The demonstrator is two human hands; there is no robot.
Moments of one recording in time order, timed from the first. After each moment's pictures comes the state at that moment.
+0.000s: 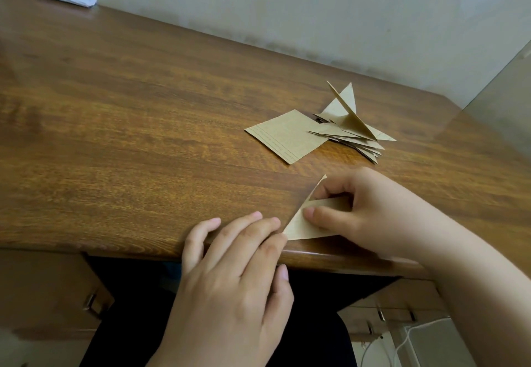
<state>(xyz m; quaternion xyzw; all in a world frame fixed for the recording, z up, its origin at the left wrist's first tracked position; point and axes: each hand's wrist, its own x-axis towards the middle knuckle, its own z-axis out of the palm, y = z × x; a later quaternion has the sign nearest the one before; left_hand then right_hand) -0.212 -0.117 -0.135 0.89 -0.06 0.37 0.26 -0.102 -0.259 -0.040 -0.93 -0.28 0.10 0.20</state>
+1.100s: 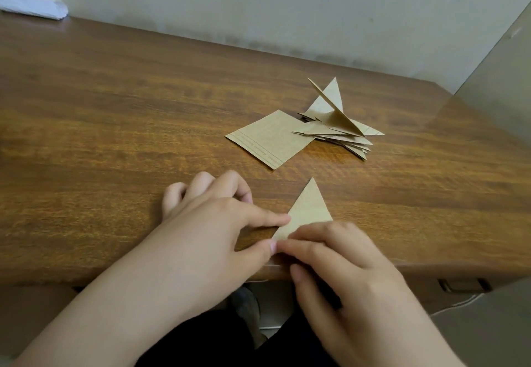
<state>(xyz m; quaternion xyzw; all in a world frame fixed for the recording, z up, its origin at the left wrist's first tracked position) -0.165 -0.082 -0.081 0.97 -0.08 0.08 0.21 -0.158 -0.270 -0.096 -0.87 -0.39 -0.20 0.24</state>
